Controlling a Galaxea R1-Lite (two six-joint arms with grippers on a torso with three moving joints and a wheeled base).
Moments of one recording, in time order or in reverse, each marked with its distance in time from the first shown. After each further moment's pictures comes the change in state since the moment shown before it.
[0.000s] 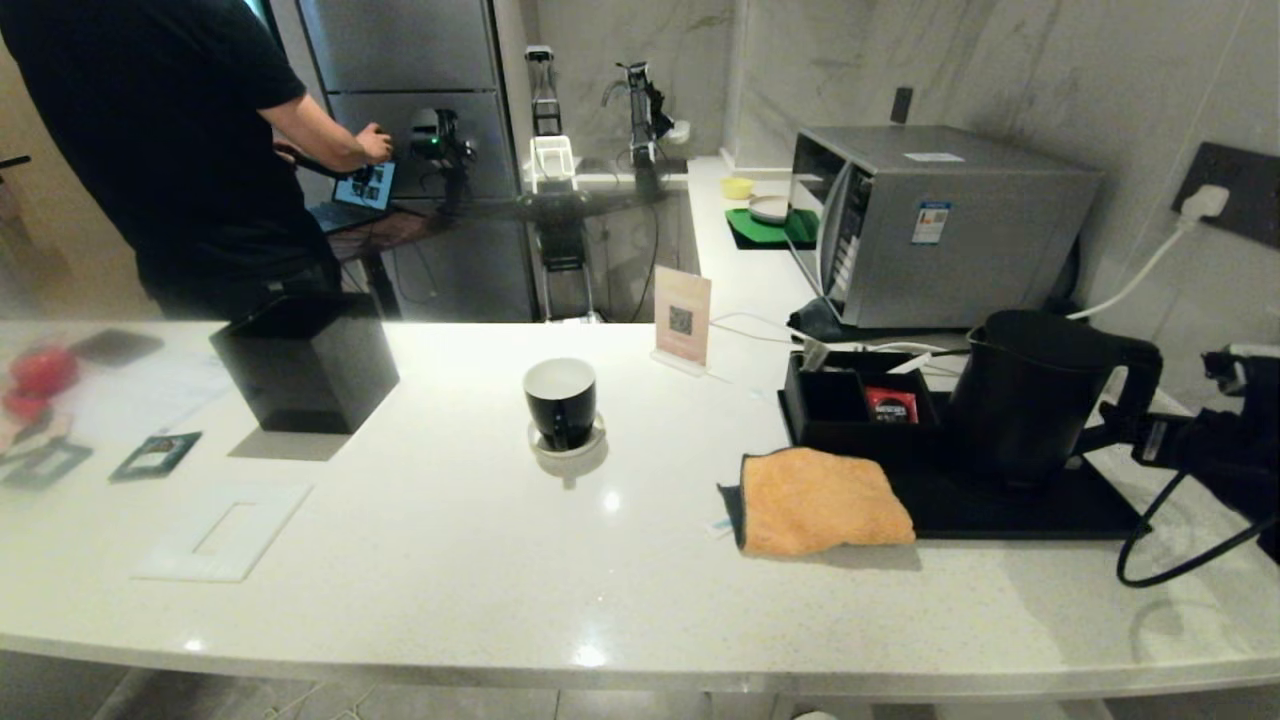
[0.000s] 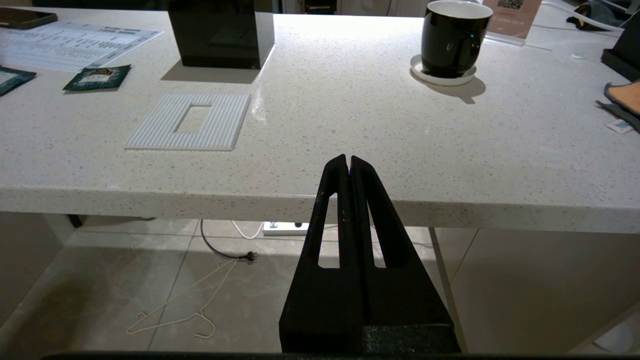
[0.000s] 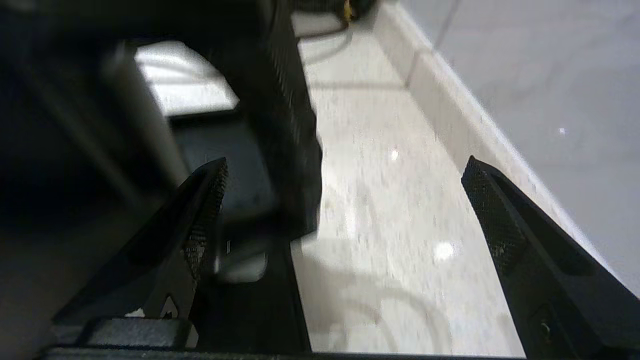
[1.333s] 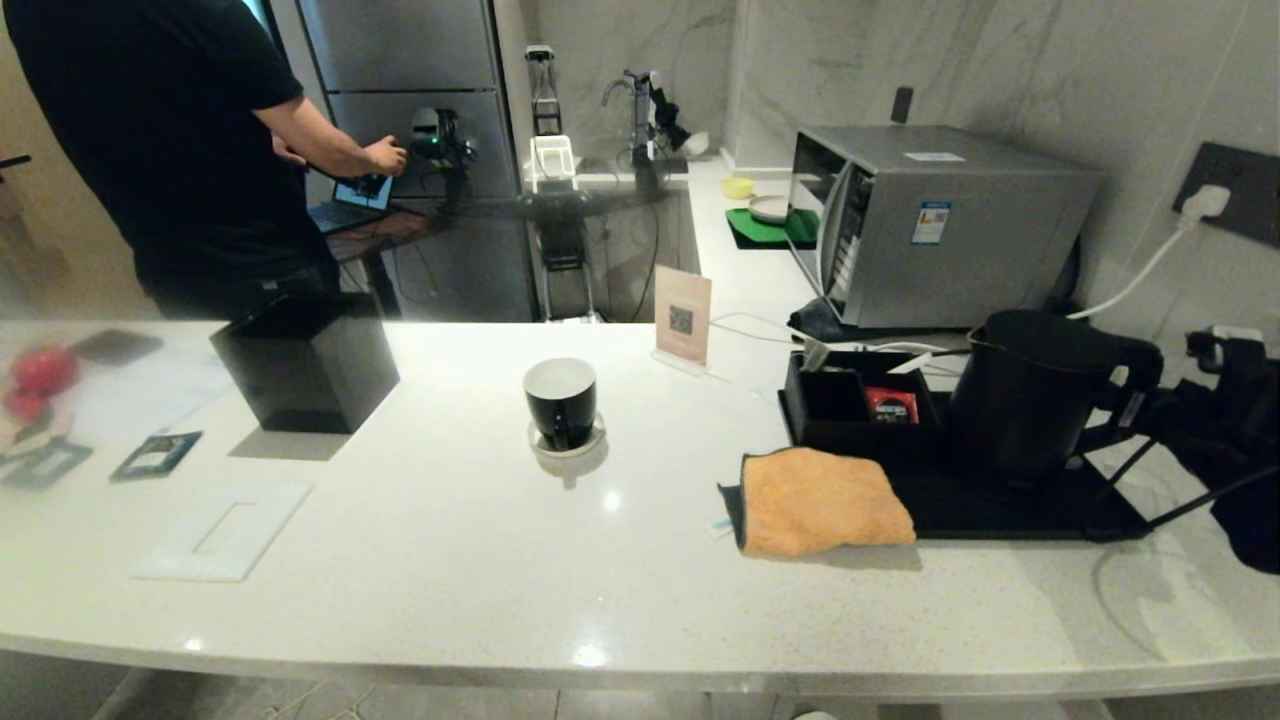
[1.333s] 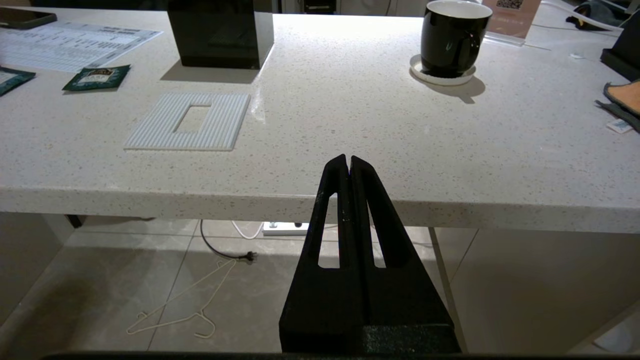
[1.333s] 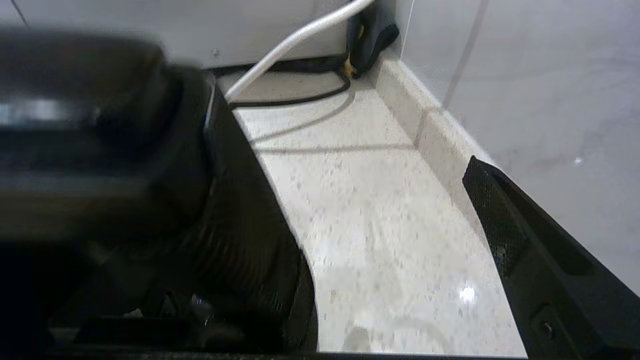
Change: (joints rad) left arm 0.000 0.000 0.000 0.000 0.000 0.000; right arm 0.005 0.155 -0.197 -0.076 0.000 0.065
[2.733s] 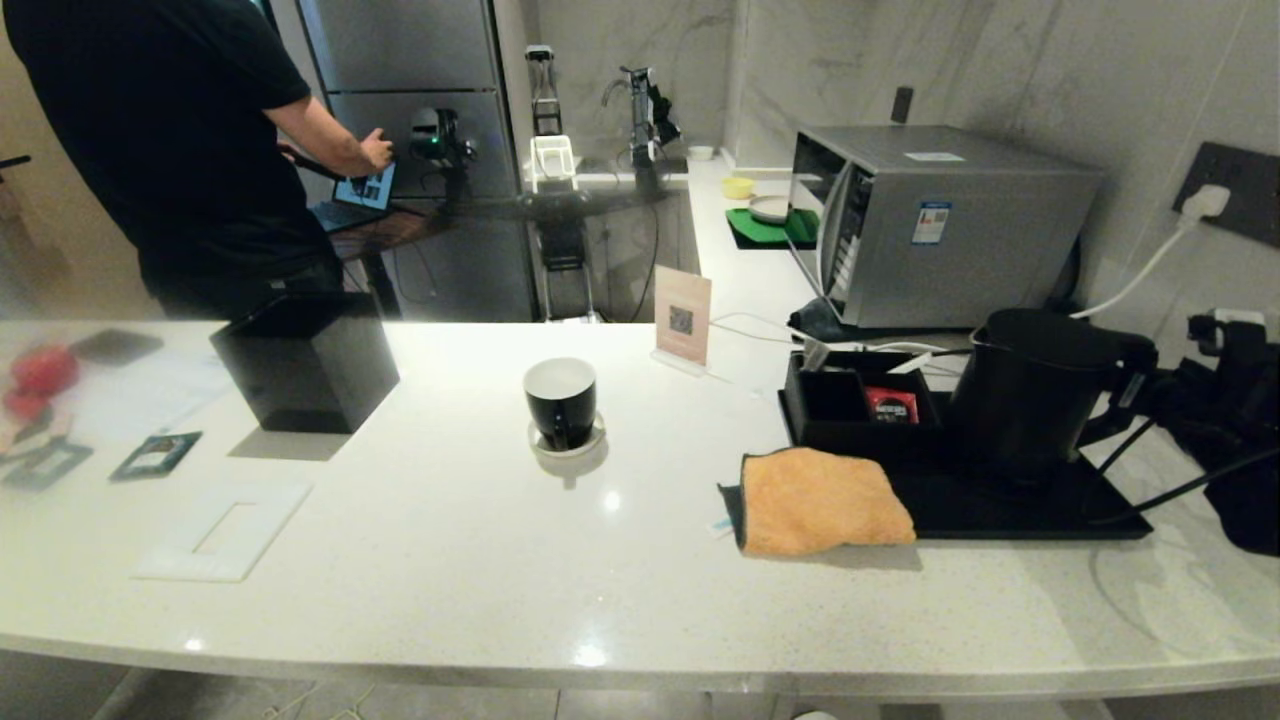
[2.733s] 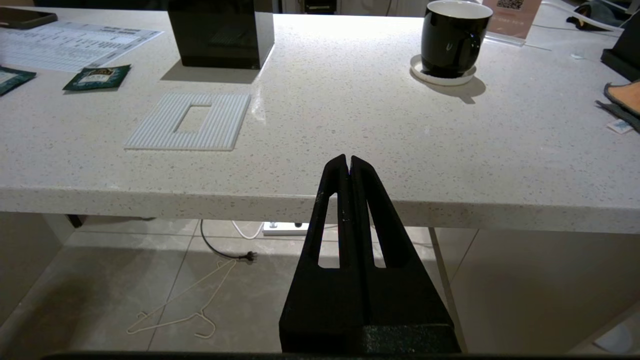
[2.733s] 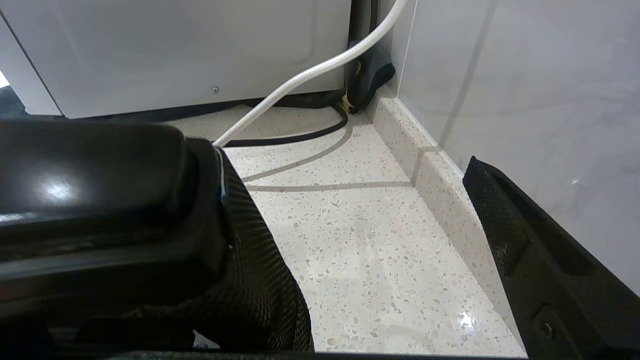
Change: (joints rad) left arm 0.000 0.000 0.000 0.000 0.000 0.000; right arm 0.000 0.021 -0.084 0.000 0.000 0.002
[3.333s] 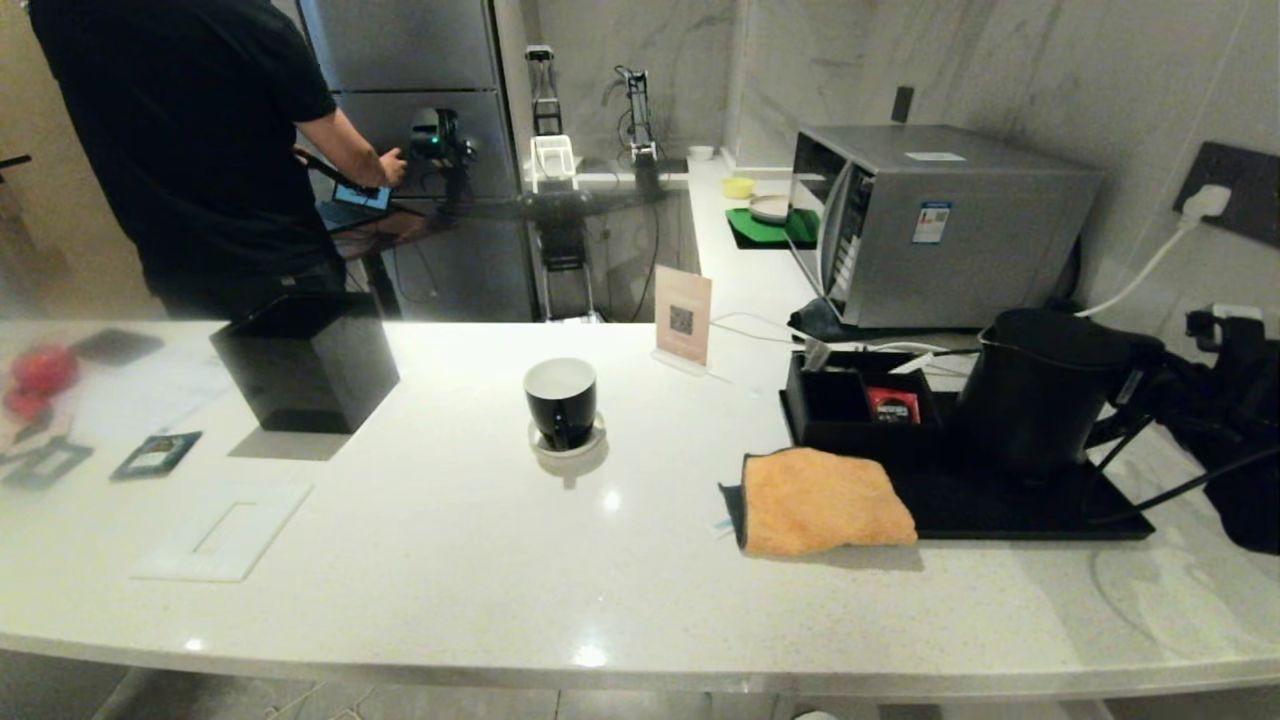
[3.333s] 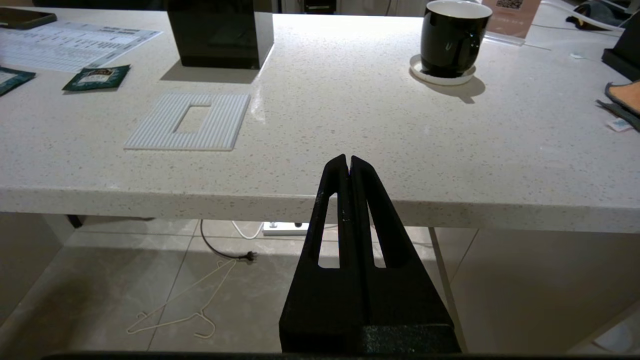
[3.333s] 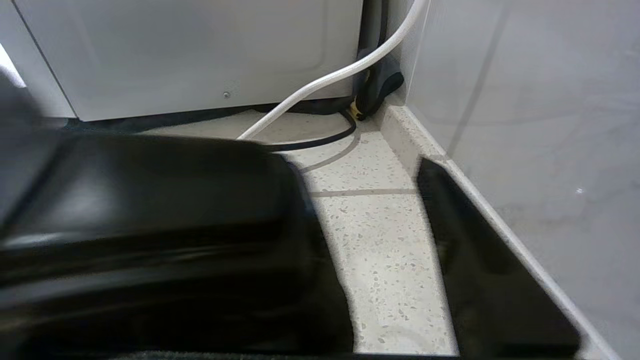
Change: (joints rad) left arm 0.000 0.000 0.000 0.000 0.000 0.000; right arm 0.000 -0.013 0.004 -0.005 0.002 -0.006
